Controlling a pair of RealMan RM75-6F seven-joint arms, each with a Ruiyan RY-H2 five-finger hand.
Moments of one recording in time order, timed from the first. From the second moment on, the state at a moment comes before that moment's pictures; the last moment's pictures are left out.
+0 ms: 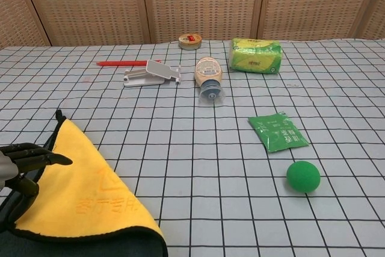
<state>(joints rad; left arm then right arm) -0.48 -1.27 0.28 -1.74 1.49 1.08 0.44 0.05 -0.92 0.14 -1.71 -1.37 1.47 0.10</state>
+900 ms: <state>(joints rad) -0.41 -1.24 0.28 -1.70 1.54 1.06 0.43 0.05 -0.92 0.14 -1.71 -1.38 1.48 0.10</state>
